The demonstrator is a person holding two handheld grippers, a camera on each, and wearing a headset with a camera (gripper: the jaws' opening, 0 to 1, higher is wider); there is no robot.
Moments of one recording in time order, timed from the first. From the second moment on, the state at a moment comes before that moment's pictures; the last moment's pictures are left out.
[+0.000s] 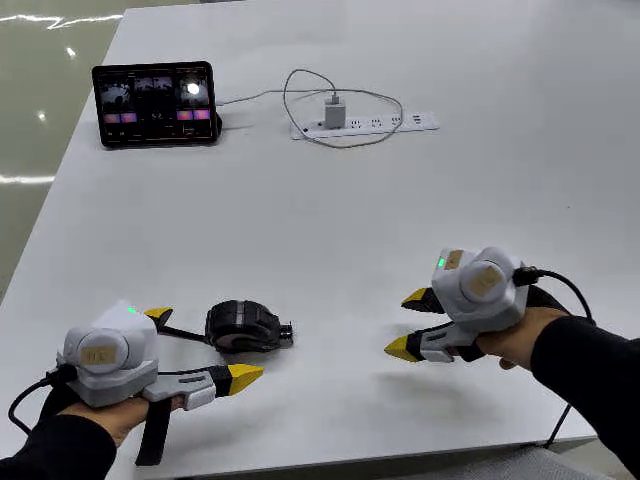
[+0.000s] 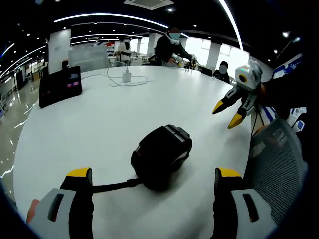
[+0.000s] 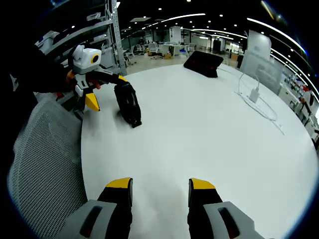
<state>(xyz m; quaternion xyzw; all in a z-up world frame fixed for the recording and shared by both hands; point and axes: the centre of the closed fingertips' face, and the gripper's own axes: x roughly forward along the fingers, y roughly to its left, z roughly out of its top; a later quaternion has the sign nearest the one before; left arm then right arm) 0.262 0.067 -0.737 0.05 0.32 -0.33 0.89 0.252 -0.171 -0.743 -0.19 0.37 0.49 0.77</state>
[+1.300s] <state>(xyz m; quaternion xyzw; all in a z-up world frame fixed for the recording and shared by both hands) 0.239 0.101 -0.721 0.07 0.35 -0.35 0.87 0.219 -0.317 -0.720 -0.15 0.36 0.41 0.82</state>
